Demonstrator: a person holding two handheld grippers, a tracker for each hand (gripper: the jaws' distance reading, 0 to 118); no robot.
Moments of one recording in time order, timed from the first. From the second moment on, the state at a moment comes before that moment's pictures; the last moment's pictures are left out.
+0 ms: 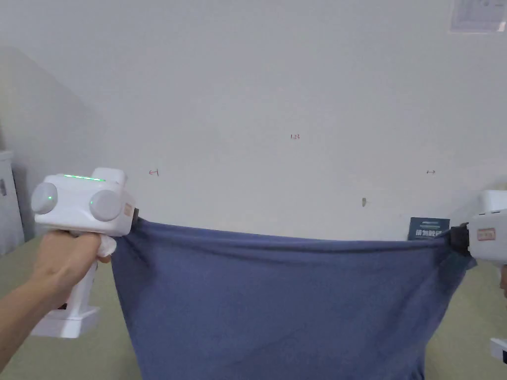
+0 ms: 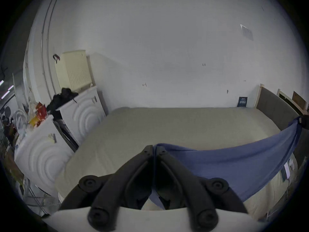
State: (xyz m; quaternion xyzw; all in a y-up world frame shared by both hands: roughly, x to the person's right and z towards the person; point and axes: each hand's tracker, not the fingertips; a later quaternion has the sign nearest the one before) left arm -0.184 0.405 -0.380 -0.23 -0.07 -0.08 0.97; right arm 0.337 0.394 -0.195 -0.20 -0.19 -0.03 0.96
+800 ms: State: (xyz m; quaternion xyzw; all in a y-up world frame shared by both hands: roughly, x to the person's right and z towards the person) left arm -0.098 0.312 -0.565 -0.25 -0.03 -0.11 0.96; right arm 0.391 0.296 -0.399 -0.25 -0.23 -0.02 0.94
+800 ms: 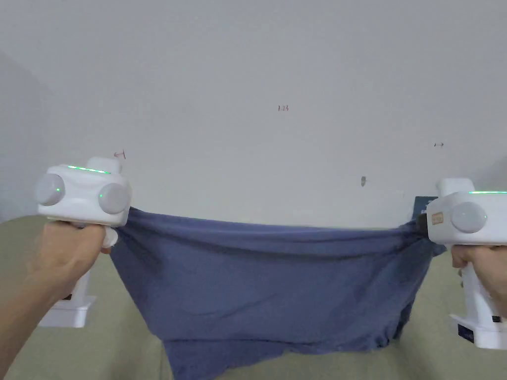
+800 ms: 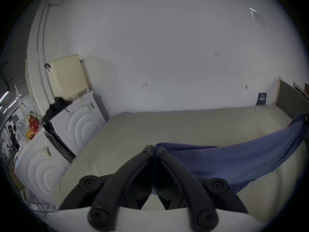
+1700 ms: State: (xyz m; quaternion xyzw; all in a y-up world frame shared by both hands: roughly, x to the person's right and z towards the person) left arm -0.234 0.165 -0.261 -0.38 -0.14 -0.06 0.91; right arm 0.315 0.144 -0.061 -0.34 -0.19 -0.09 0.92
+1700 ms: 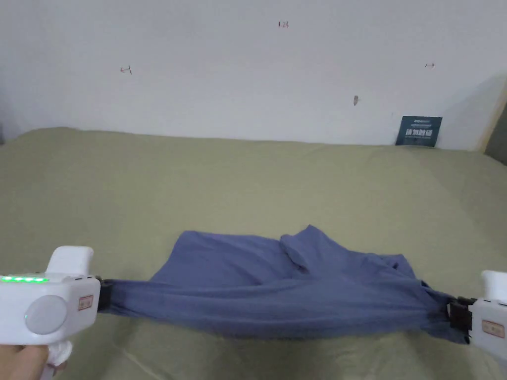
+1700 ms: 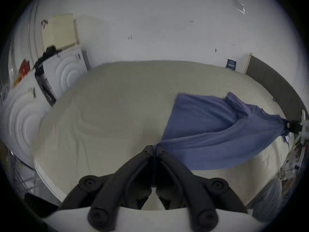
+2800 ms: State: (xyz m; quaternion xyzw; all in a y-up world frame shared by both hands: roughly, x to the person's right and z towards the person) left arm -0.261 0.119 -0.213 -0.40 -0.13 -0.03 0.91; right arm 0.183 0.109 -0.051 -0.31 -0.16 -0.07 0.93
